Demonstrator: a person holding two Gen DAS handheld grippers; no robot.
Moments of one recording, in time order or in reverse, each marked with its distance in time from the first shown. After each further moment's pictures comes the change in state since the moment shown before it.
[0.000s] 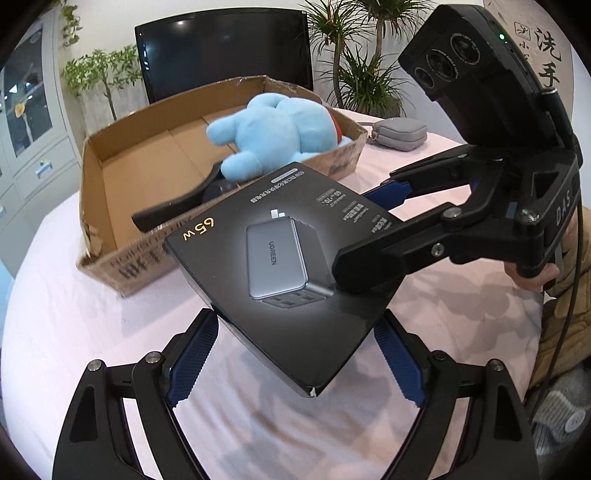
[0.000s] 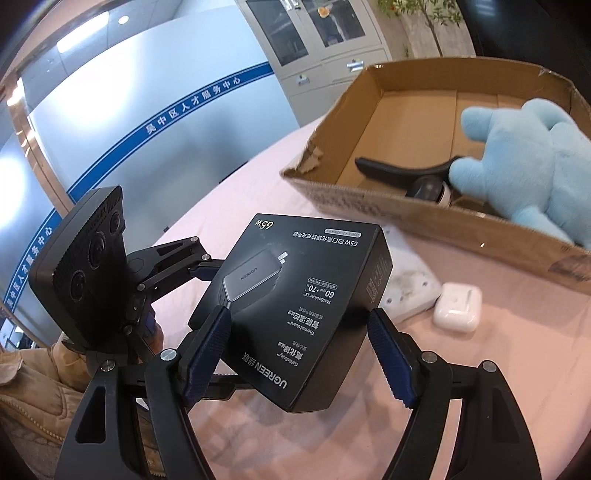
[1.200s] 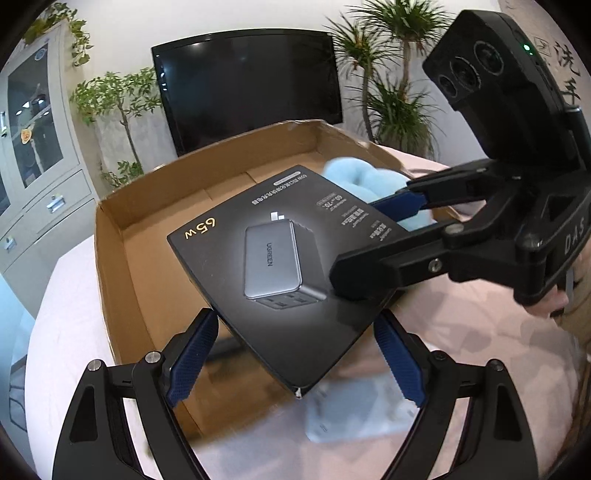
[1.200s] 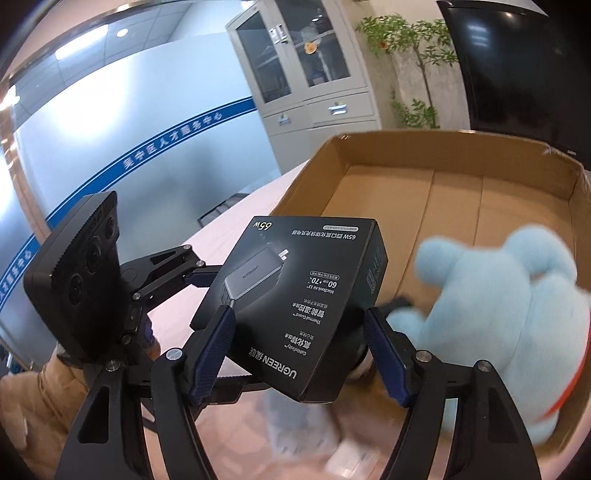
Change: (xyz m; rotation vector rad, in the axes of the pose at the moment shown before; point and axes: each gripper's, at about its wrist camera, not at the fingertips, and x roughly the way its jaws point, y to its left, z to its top) left arm 0.055 0.093 0.120 -0.014 -0.094 0.090; right arm 0.001 -0.074 0.136 -0.043 -0.111 -0.083
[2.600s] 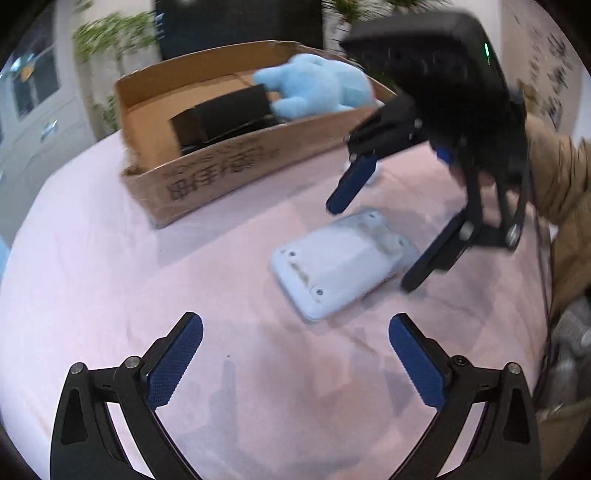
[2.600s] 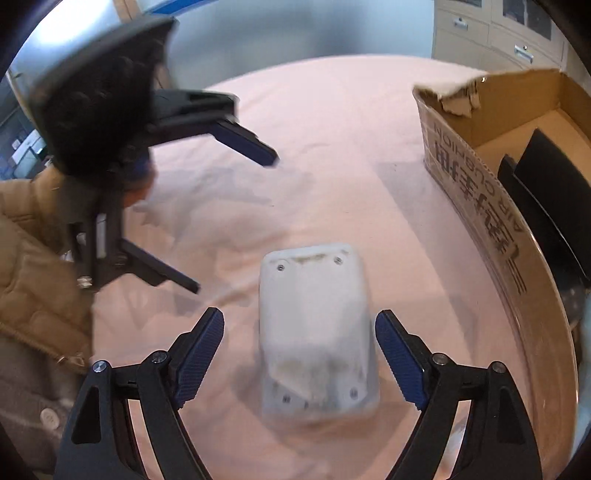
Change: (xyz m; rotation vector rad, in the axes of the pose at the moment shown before) left arm -0.083 -0.031 -0.176 0.001 0.193 -0.108; right arm 0.077 0.102 -0.120 -0.534 0.539 0.272
